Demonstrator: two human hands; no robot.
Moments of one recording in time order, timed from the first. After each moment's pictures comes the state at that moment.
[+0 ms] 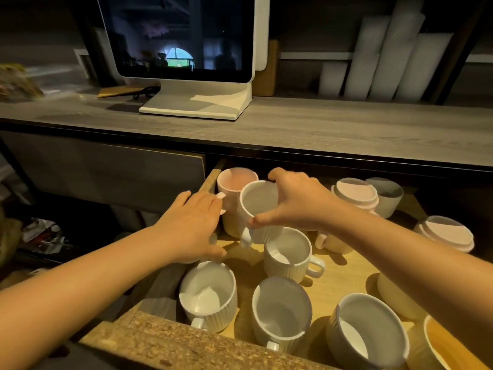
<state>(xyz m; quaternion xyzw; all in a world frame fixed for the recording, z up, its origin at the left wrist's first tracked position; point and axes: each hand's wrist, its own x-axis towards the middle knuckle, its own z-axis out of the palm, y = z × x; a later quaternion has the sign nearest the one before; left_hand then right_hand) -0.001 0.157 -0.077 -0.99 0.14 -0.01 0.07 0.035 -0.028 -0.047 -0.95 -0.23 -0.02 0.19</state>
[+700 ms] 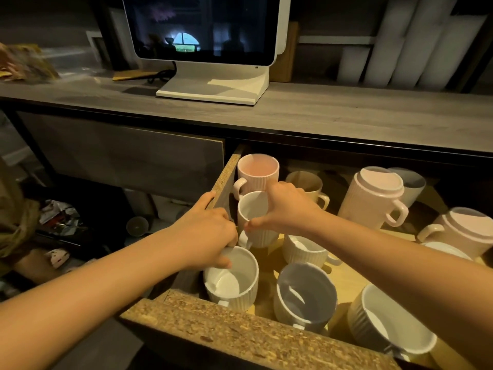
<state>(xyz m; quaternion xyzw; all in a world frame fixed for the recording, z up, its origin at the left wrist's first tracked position) -0.029 0.171 -0.089 -0.96 0.23 0.09 0.14 0.034 0.017 -0.097 -0.96 -0.22 0.01 0.20</state>
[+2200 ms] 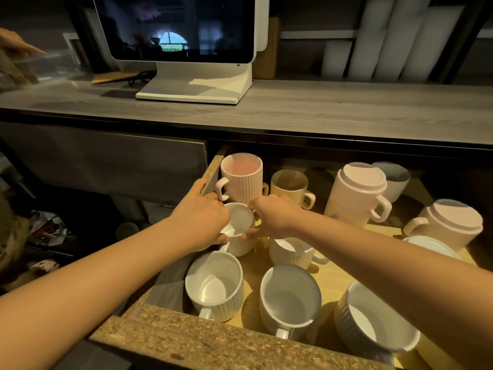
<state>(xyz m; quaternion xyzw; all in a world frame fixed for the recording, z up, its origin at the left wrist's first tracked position) 0.014 0.155 -0.098 -0.95 0.20 0.00 0.23 0.060 0.005 -0.122 -0.95 -0.28 0.10 0.07</state>
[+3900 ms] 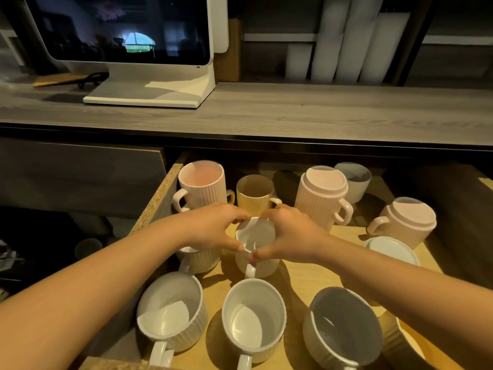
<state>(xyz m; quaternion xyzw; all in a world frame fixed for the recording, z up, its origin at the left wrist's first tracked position) 0.045 0.095 -0.098 -0.95 0.24 0.16 -0.14 0.037 -0.075 -0.125 -0.96 -0.19 0.05 0.21</state>
